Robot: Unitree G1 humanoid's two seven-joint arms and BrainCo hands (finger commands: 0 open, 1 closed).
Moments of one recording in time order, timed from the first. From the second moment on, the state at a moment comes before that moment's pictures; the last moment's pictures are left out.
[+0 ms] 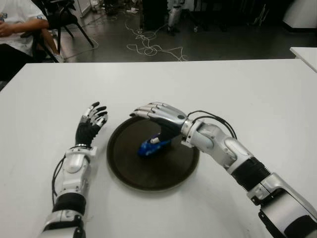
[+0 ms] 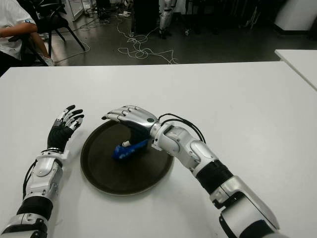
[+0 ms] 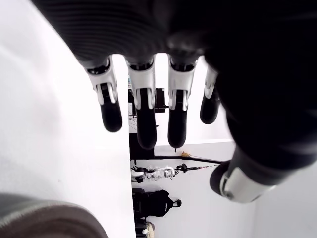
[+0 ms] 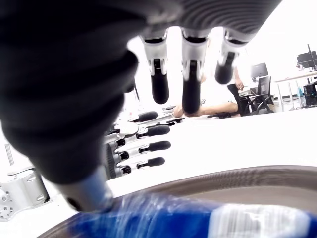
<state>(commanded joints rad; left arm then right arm) -0.33 0.12 0.18 0.76 -0.13 -0.43 -0.13 -0.61 -0.23 0.56 0.41 -0.71 -0.38 0.11</state>
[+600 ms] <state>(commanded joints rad) -0.33 0.13 0.16 0.74 -0.10 -0.44 -0.11 -0.62 -0.31 0.52 0.45 -0.71 -0.38 0.09</state>
